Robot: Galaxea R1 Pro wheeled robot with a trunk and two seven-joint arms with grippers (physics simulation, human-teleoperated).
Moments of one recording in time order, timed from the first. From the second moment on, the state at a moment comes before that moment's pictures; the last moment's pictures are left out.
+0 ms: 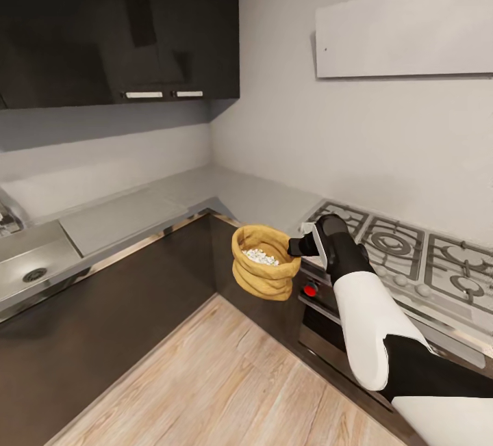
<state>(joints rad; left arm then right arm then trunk) 0.00 0.04 0.01 -0.09 0.41 -0.05 0.01 -1.10 0.17 -0.24 -0.74 0.38 1.04 0.24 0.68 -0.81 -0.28</state>
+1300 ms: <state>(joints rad) 0.00 0.04 0.01 -0.08 0.42 -0.05 0.01 -1.10 0.17 -0.24 -0.74 0.39 1.04 0.24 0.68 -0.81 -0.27</state>
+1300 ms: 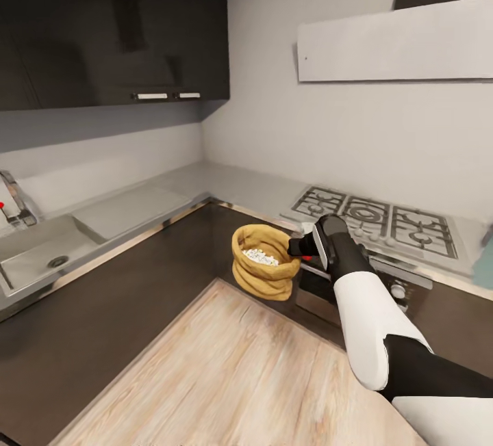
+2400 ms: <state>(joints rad) 0.00 0.04 0.01 -0.08 0.42 -0.05 0.01 -1.10 0.17 -0.24 -0.74 0.37 1.04 0.24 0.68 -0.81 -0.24</state>
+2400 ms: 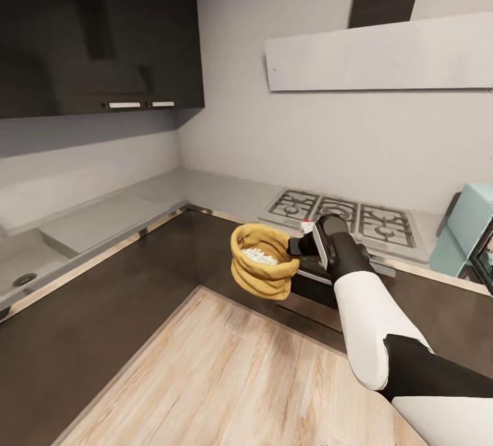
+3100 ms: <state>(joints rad) 0.00 0.04 0.01 -0.08 0.41 -0.05 0.01 -1.10 0.11 -0.24 -0.74 0.38 1.04 0.23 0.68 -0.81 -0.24</state>
